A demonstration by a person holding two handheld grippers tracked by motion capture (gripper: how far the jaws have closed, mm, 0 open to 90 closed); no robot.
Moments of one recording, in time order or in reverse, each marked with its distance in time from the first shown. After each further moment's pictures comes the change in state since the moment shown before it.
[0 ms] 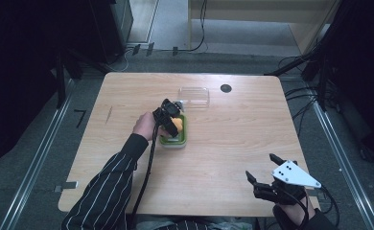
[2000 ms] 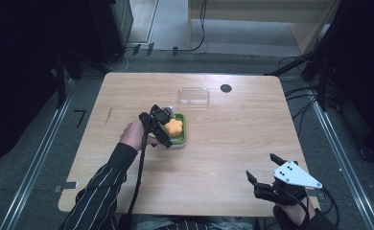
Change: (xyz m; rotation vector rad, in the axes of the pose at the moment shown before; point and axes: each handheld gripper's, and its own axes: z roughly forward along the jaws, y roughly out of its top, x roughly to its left) left arm -0.011 -0.044 -0.028 0.018 0.000 -0.053; right arm 0.000 0.000 -0.001 -0.006 -0.001 0.009
